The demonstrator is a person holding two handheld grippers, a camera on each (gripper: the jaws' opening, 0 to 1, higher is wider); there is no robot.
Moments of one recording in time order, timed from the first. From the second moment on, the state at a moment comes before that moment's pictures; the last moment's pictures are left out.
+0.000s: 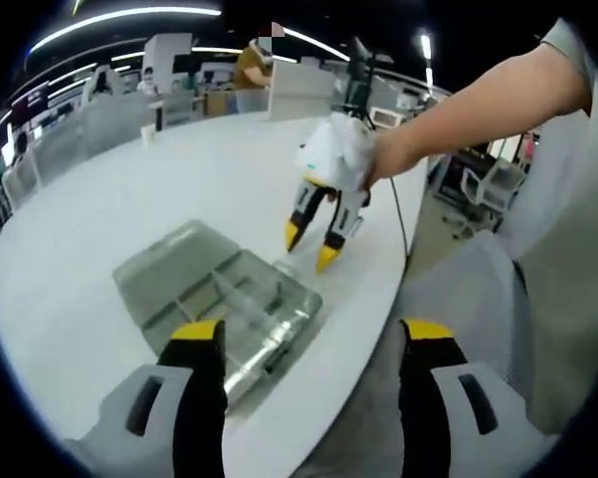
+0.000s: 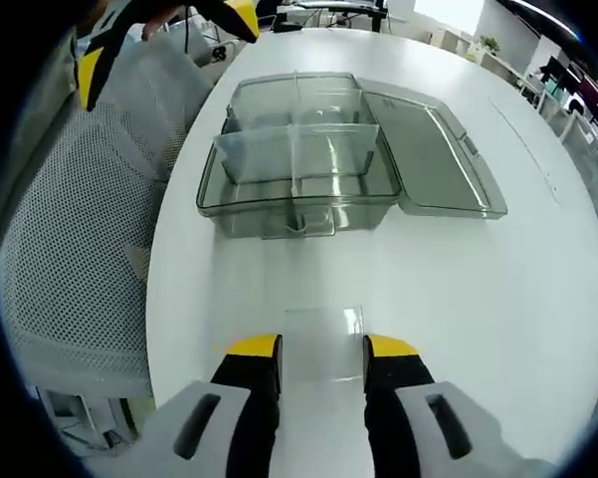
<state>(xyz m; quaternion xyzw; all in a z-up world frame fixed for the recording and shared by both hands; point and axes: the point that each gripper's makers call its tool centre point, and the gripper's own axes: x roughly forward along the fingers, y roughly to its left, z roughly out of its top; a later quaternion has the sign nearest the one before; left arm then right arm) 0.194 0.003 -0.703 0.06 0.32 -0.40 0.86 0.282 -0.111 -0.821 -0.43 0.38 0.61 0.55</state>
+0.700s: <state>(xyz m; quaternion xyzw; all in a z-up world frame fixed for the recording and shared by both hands) 0.197 -0.003 -0.708 0.05 0.33 -0.40 0.85 0.272 -0.107 -0.799 -0.42 0.36 0.61 0.57</state>
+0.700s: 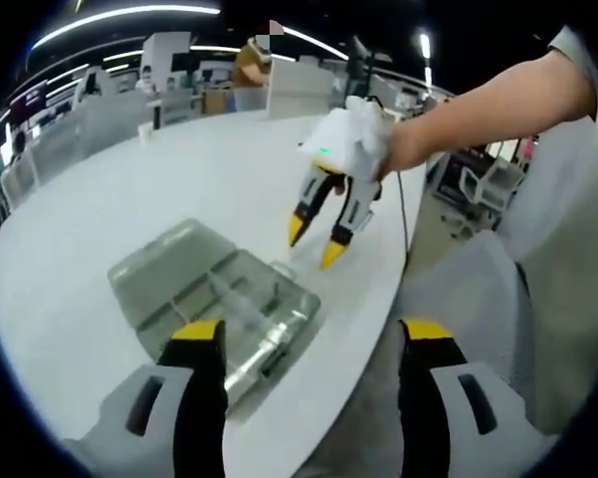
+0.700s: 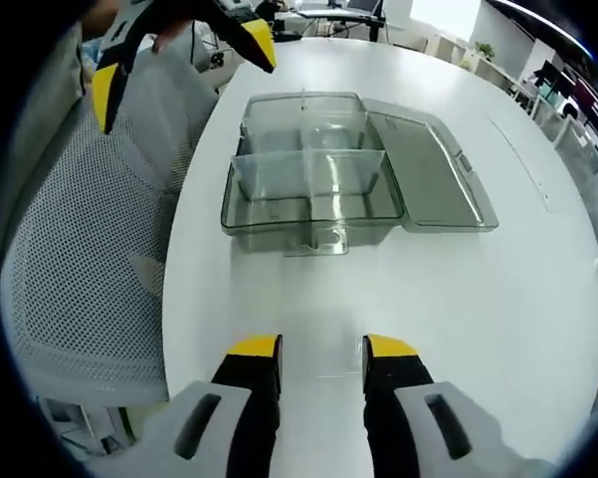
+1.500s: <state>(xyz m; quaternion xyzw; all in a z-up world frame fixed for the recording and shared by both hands) 0.217 -0.022 -0.701 0.01 0.33 -0.40 0.85 0.248 -0.074 -0.741 -0.42 0.28 0.62 0.60</state>
